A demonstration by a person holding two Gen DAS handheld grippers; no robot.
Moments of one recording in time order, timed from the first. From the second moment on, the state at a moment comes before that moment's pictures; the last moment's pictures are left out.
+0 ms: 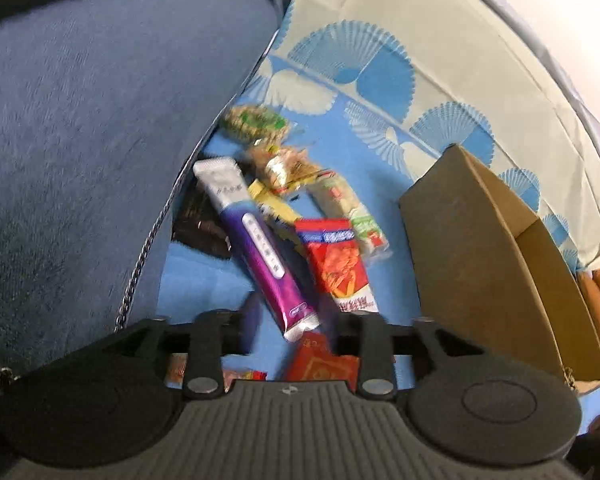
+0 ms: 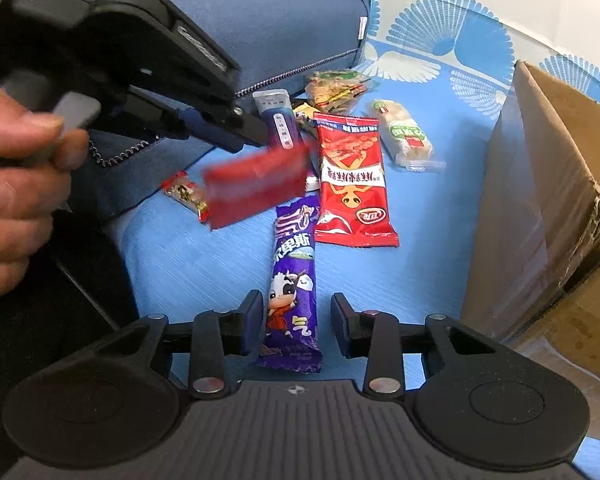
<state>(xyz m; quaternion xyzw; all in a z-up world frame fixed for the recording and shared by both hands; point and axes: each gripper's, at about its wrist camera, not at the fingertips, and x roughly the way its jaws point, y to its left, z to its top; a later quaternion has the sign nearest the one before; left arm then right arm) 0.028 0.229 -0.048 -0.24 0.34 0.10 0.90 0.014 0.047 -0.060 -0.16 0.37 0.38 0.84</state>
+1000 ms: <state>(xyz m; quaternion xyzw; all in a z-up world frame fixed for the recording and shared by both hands) 0.056 0.180 -0.082 -0.11 0.46 0.03 0.88 0.034 0.043 -0.066 -0.14 0.38 0.33 0.85</state>
